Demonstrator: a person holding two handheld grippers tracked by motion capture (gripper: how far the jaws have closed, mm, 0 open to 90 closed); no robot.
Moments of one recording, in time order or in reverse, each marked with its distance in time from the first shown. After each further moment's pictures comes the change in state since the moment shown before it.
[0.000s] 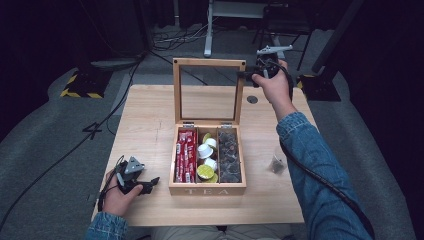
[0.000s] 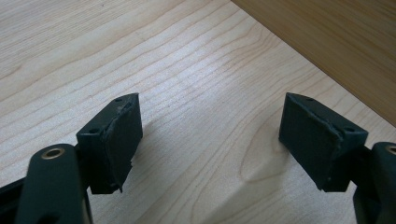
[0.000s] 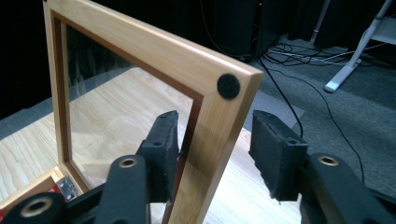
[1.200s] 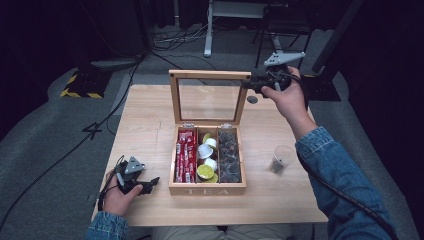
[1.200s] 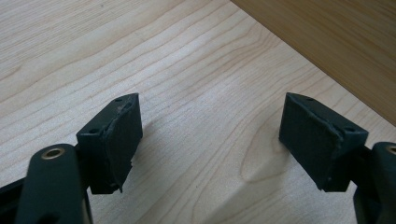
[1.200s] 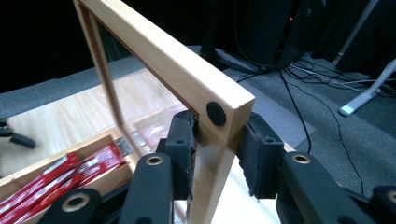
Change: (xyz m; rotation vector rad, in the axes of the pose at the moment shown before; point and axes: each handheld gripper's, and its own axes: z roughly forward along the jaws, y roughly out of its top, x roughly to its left) left arm 0.000 0.000 0.000 0.000 0.000 0.007; right arm 0.048 -0.006 -0.065 -0.001 0.088 -0.180
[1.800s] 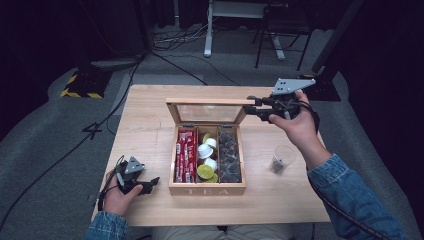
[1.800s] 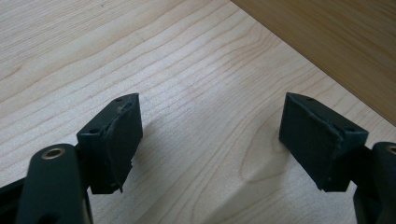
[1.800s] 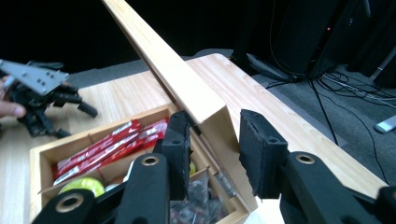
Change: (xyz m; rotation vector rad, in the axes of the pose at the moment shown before) left arm 0.000 0.000 0.000 0.001 0.002 -0.003; right arm 0.051 -0.038 -0.036 -0.026 0.115 -0.069
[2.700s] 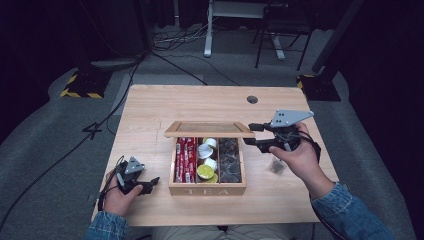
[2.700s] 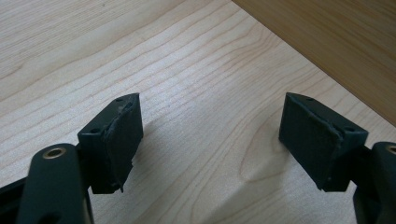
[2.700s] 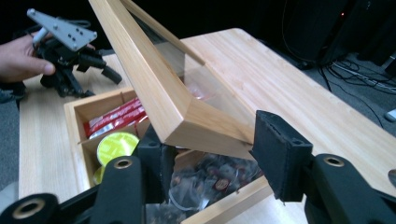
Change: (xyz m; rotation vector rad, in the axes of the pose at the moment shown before) left arm -0.001 0.000 0.000 0.000 0.012 0.000; right arm 0.052 -0.047 -0.007 0.051 0.012 -0.013
